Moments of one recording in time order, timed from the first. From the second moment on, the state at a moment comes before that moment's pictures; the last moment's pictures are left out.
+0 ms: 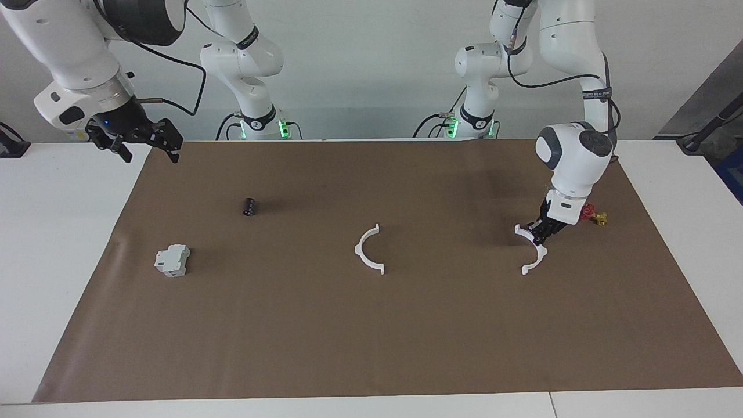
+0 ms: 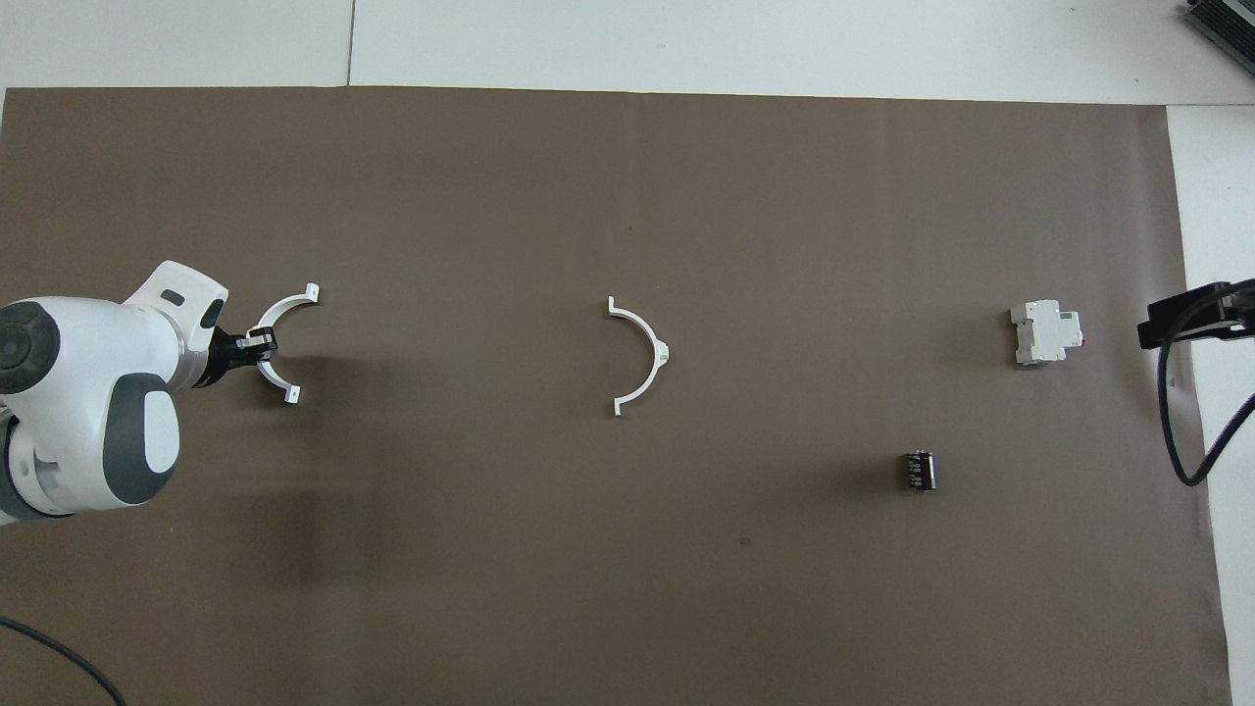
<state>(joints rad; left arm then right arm) 0.02 0.16 0.00 -2.25 -0.03 2.56 -0.20 0.02 0.01 -0.11 -1.57 -0.04 1.52 -0.08</state>
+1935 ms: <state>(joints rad) -0.53 0.32 -0.02 -1.90 0.07 2.32 -1.07 0.02 0.01 -0.11 -1.57 -0.02 1.51 -0.05</state>
